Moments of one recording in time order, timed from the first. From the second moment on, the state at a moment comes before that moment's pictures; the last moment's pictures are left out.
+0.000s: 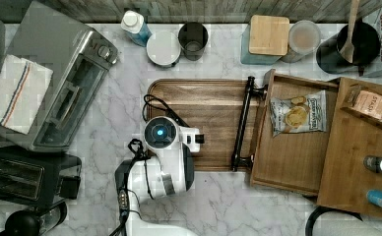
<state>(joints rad) 0.18 0.17 0.05 -2.41 0.02 0.89 0.20</state>
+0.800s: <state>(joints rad) 0.18 0.14 0.05 -2.42 0.03 0.96 0.30</state>
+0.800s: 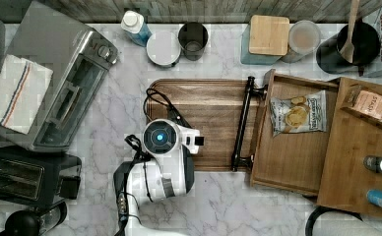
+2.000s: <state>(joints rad) 0.19 0.12 0.05 -2.42 0.06 0.94 0.30</state>
